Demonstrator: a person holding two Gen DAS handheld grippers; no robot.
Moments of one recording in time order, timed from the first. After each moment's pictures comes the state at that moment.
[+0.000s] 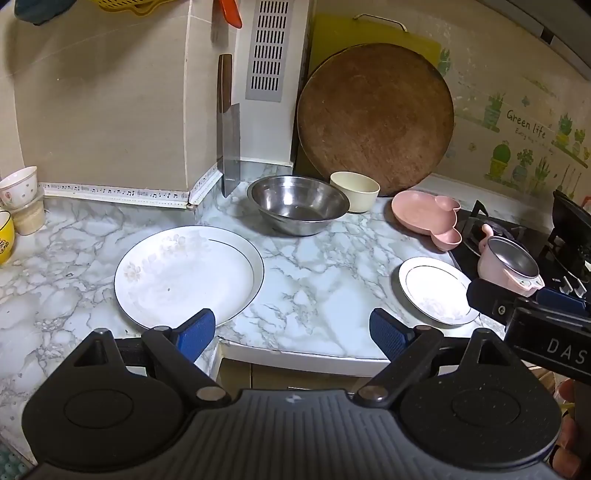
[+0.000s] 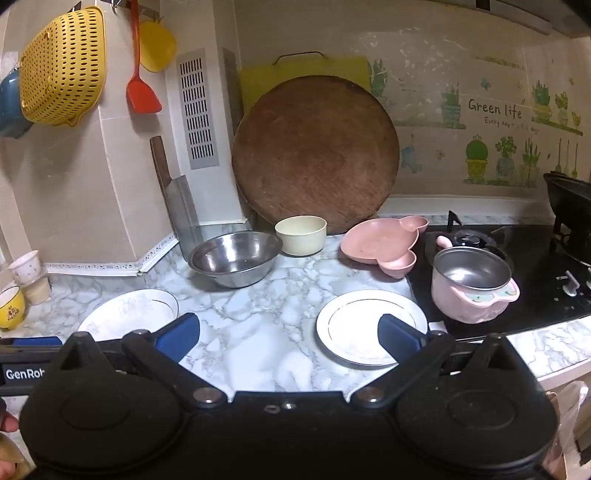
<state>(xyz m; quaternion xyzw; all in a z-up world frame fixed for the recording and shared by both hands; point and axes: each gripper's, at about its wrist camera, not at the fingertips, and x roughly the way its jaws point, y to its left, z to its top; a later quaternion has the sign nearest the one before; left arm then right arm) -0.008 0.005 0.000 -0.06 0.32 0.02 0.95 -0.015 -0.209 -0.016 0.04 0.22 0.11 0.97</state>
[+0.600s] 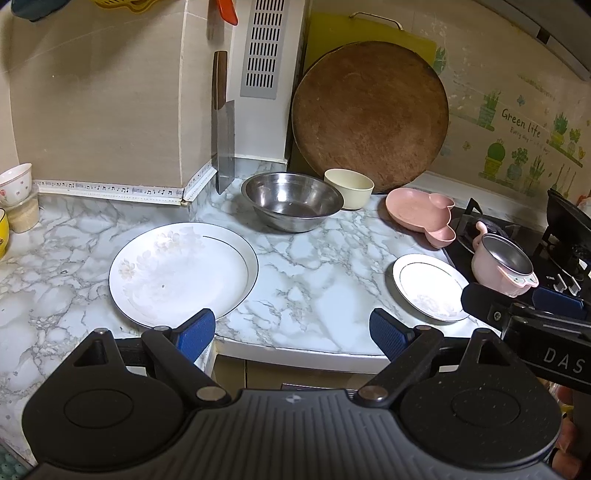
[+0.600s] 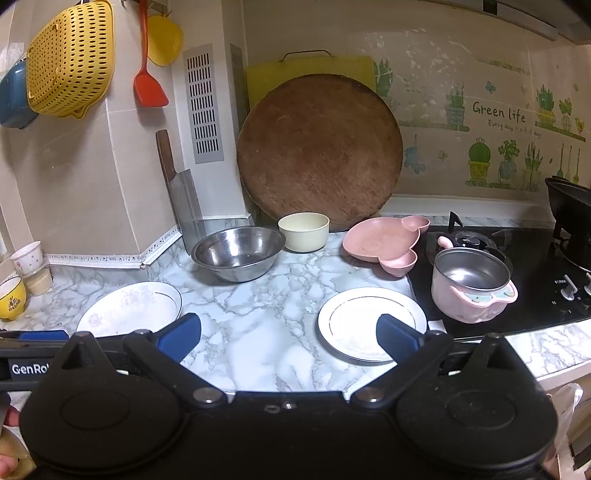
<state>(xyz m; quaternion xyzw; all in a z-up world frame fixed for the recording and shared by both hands) -0.012 0.003 0.000 -0.06 0.32 0.01 0.94 -0.019 -0.206 -0.011 0.02 0.22 0.11 0.97</state>
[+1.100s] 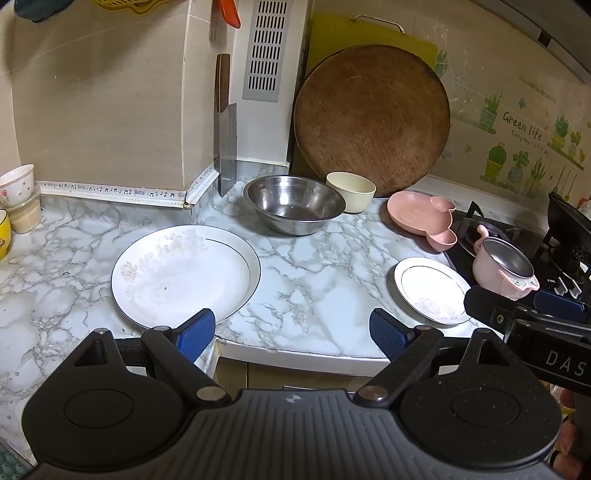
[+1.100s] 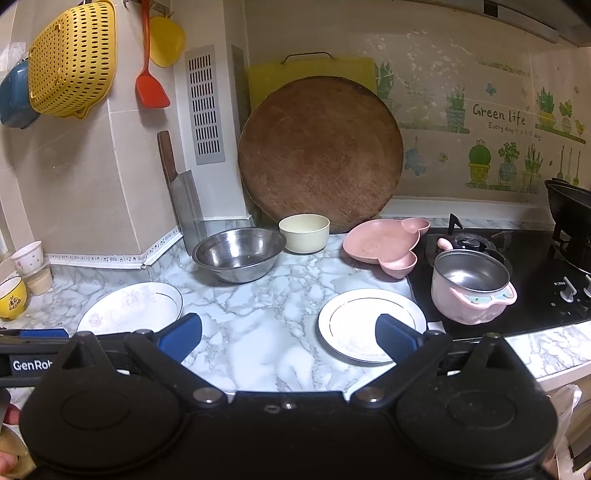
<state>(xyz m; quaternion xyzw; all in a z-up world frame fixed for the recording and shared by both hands) -0.012 0.001 0.002 -0.06 0.32 0.02 0.95 -0.020 -0.207 -0.010 0.02 0.22 0.11 0.97</state>
